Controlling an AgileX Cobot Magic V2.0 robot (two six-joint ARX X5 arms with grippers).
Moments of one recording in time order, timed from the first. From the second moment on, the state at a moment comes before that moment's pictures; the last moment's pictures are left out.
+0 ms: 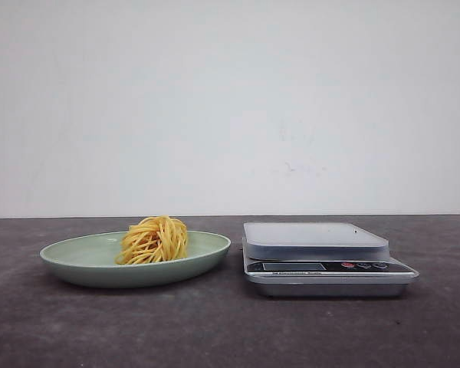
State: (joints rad) left arm -0.02 0.01 0.03 -0.18 -0.02 -0.04; right arm -0.07 0.01 0.02 -0.17 -0.04 0.00
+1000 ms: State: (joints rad) left arm -0.02 0.01 0.03 -0.18 -0.02 -0.05; right arm -0.07 0.01 0.02 -0.05 -0.06 0.09
